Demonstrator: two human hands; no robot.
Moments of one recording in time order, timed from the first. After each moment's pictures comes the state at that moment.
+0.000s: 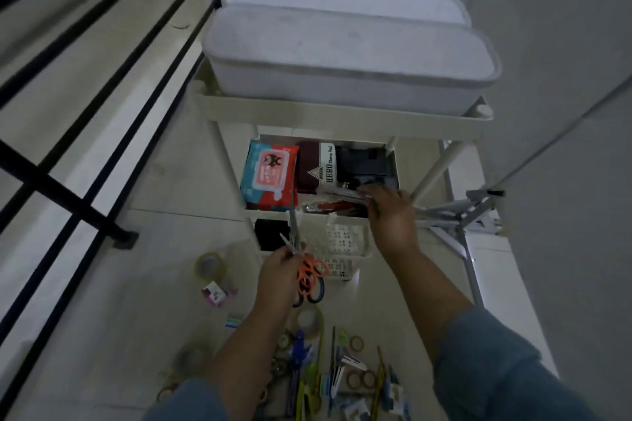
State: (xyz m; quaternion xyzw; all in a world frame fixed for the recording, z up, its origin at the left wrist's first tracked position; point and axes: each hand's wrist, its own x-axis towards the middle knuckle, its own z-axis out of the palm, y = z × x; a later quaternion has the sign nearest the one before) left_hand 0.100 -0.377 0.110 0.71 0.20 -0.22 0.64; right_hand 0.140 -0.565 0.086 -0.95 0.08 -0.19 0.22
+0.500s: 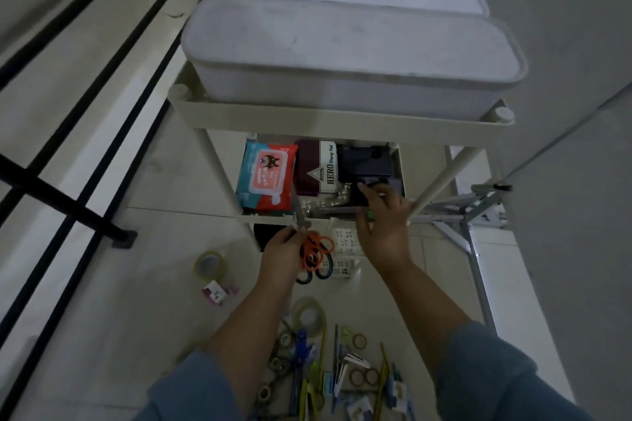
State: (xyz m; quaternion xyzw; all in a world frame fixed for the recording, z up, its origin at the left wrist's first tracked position) left_hand 0.143 -0.391 0.104 0.65 0.22 -0.22 0.70; right_hand 0.142 -0.551 0.063 -0.93 0.09 -0.20 0.29
